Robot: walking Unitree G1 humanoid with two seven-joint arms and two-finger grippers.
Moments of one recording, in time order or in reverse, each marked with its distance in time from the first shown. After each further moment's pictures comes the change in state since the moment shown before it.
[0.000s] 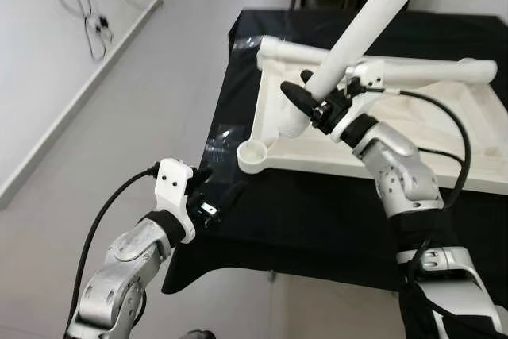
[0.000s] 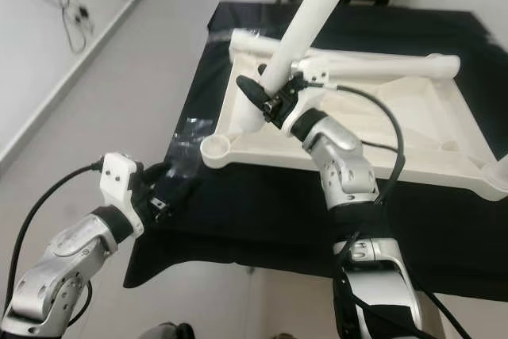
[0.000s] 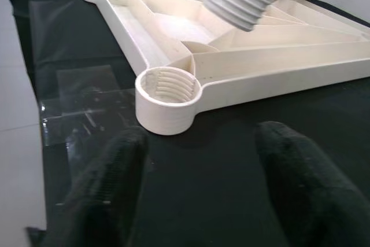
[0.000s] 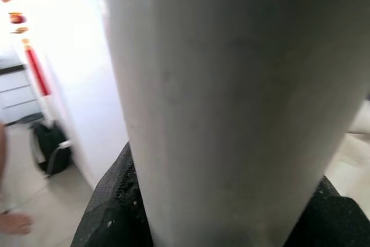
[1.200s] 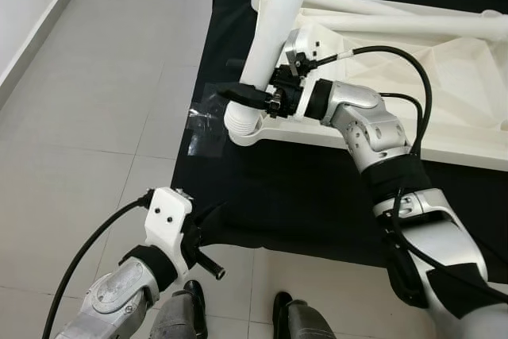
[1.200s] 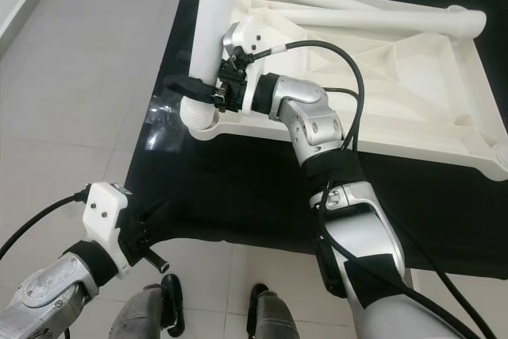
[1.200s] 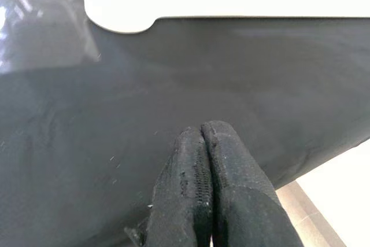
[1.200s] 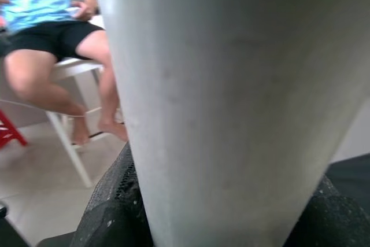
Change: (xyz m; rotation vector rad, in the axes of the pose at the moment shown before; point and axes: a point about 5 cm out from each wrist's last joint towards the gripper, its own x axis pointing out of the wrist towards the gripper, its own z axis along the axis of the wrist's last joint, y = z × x) left arm -0.040 -0.039 0.008 0.031 0.050 -0.014; right arm 0.051 0.032 0.025 -0.109 0.086 0.523
